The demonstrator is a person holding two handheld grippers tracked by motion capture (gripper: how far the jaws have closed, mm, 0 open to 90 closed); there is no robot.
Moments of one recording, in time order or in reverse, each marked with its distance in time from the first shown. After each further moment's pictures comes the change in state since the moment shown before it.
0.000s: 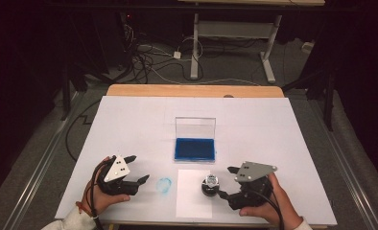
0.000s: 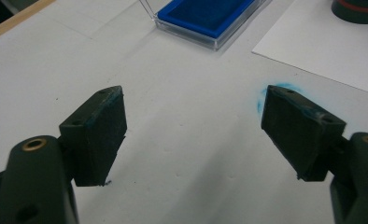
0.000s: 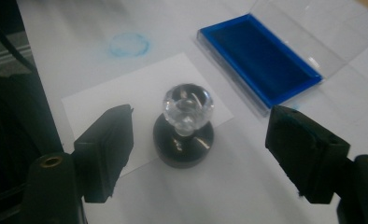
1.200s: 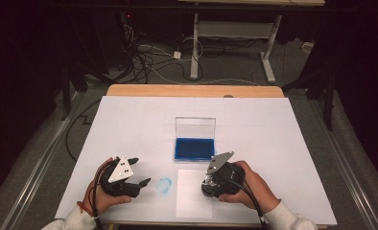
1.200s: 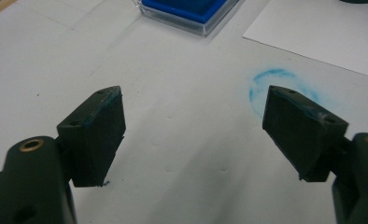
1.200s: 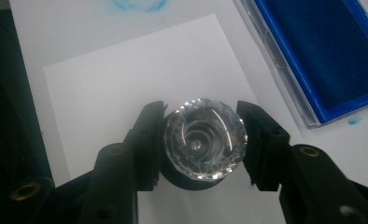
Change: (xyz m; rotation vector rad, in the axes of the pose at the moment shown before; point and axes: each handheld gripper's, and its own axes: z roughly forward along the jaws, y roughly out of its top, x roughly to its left) left arm -0.001 -0.001 0.006 0.064 -0.033 0.060; right arm -0.005 0.032 0.054 0.265 0.108 -0.124
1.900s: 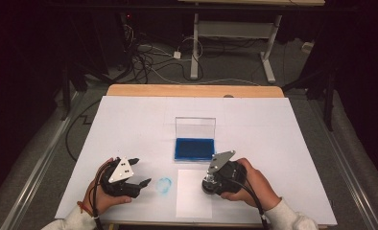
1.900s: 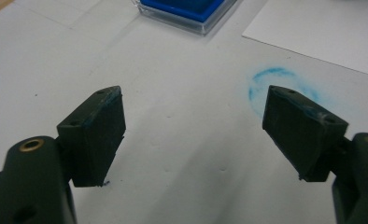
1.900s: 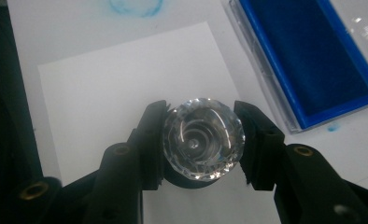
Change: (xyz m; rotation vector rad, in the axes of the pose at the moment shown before) left arm 0.000 0.000 0.000 -0.001 0.007 0.003; right arm -0.004 0.001 -0.009 -0.026 -0.020 -0.033
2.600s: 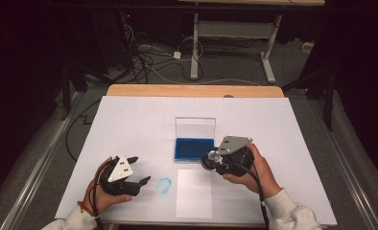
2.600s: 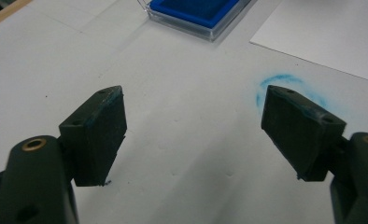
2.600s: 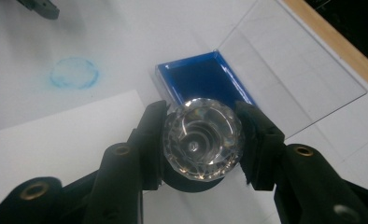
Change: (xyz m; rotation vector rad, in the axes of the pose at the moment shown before) left arm 0.001 0.001 0.000 -0.015 0.013 -0.017; right arm -0.029 0.002 -0.017 -0.240 -0.161 0.050
